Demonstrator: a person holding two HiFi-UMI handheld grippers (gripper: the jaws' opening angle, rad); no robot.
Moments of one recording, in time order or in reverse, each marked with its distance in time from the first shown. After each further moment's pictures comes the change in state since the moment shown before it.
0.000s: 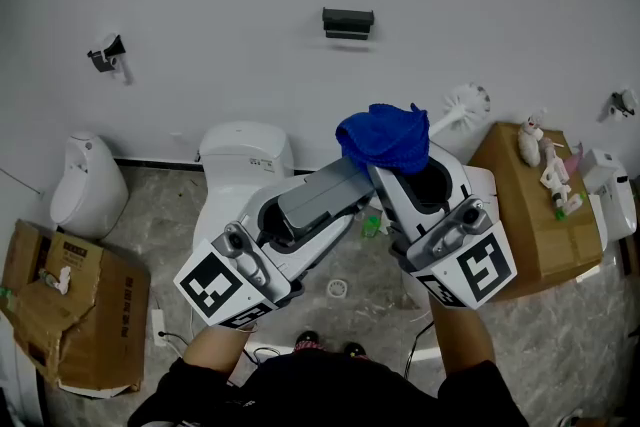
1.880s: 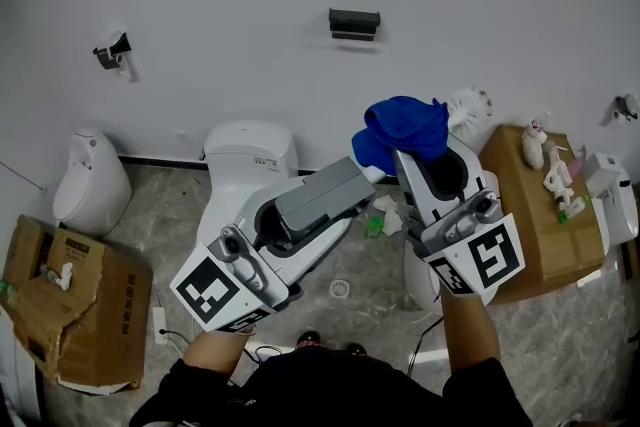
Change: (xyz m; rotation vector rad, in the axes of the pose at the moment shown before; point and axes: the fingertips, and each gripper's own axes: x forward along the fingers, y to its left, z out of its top) left arm -0.001 -0.003 0.009 0.030 -0.006 0.015; right arm -0.008 -0.035 -0.011 -0.046 0.052 -0.076
